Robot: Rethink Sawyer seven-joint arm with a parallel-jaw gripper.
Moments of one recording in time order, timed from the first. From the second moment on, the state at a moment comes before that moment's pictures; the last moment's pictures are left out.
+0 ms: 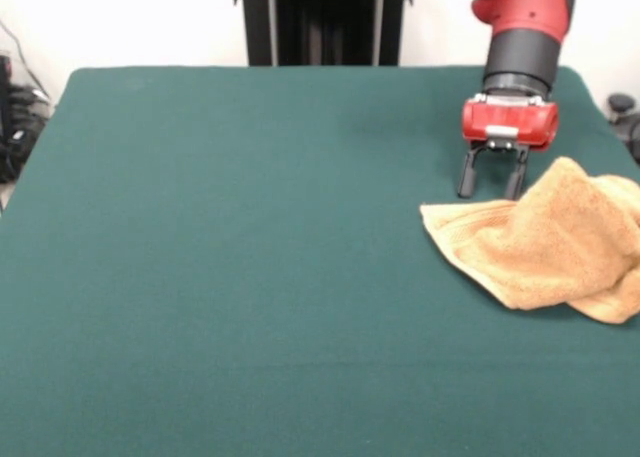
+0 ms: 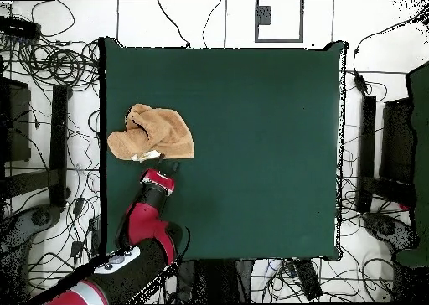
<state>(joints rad) 0.67 -0.05 -0.49 1.79 0.43 -0.71 2.73</state>
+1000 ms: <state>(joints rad) 0.56 -0.04 -0.50 1.76 0.12 -0.85 2.73</state>
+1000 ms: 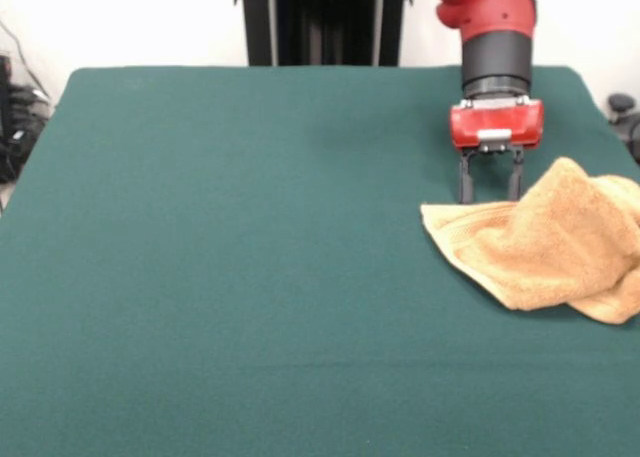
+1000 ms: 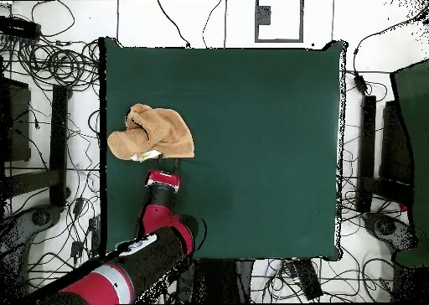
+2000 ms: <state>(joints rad) 0.77 0.05 -0.65 1.78 0.58 -0.88 2.73</state>
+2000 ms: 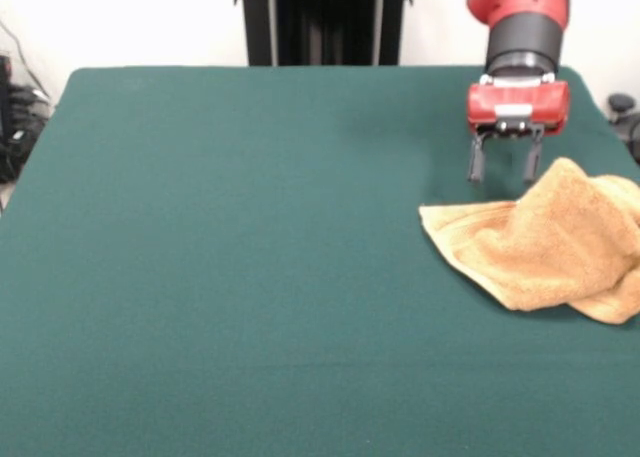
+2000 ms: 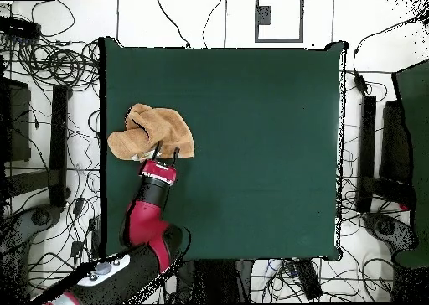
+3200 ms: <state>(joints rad) 0.49 -0.11 -0.50 1.73 0.20 -0.90 2.73</state>
